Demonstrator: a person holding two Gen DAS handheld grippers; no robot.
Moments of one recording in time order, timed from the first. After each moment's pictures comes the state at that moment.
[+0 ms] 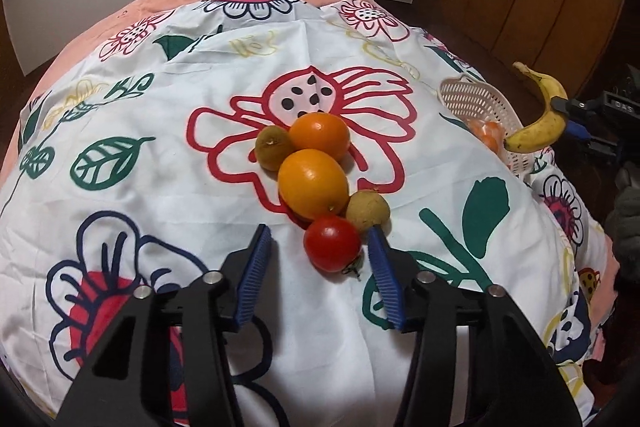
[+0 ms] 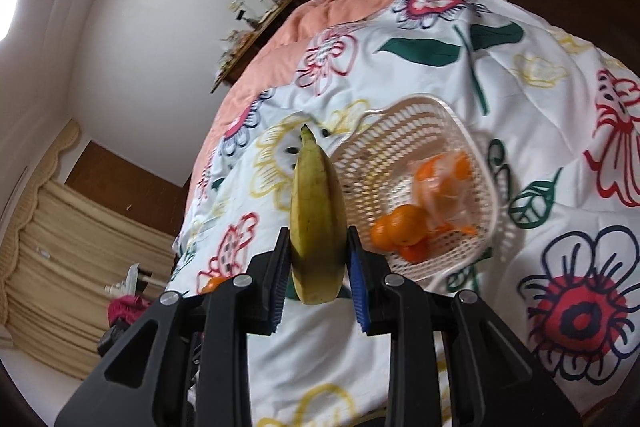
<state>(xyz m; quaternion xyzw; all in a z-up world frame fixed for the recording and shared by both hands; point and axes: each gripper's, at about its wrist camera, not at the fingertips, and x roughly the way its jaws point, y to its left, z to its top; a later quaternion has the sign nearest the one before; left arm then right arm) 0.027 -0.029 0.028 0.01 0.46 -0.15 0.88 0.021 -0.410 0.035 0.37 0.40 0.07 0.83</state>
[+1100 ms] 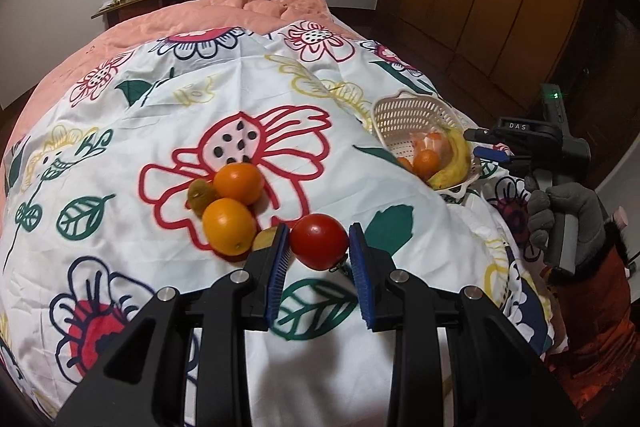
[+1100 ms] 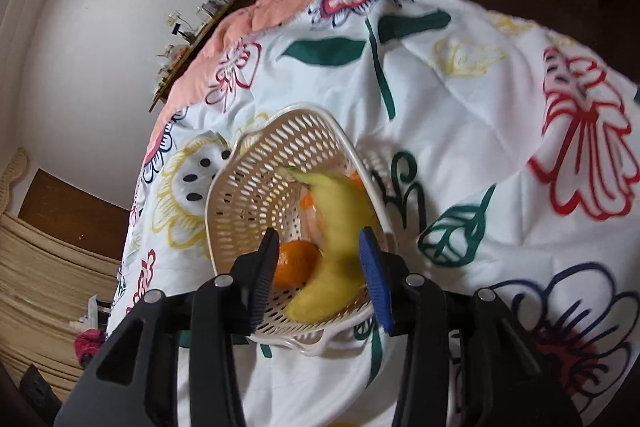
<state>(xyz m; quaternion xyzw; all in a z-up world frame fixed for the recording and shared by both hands) 0.011 -0.076 0.074 0.03 0.43 -0.21 0.88 0.042 -0.451 -0.016 0.36 0.42 -0.04 0.83</state>
